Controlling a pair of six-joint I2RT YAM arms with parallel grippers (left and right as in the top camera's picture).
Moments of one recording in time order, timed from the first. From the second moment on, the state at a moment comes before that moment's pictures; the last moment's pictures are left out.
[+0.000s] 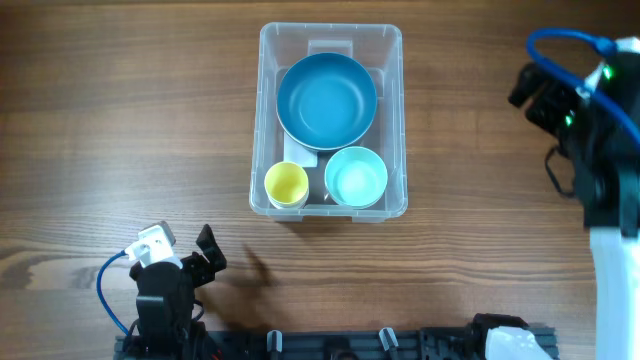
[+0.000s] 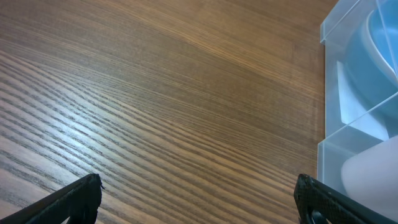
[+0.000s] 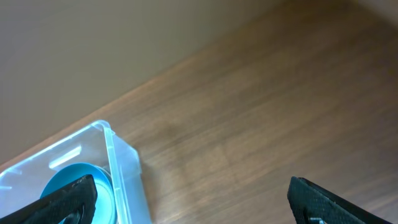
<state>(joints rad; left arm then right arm) -0.07 0.02 0.19 -0.78 -0.19 -0.42 -0.09 1.17 1.41 -0.87 0.10 0.42</state>
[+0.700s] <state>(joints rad) -0.07 0.01 0.19 -0.78 -0.19 -0.42 -0.10 0.13 0.28 -0.49 -0.01 0.07</state>
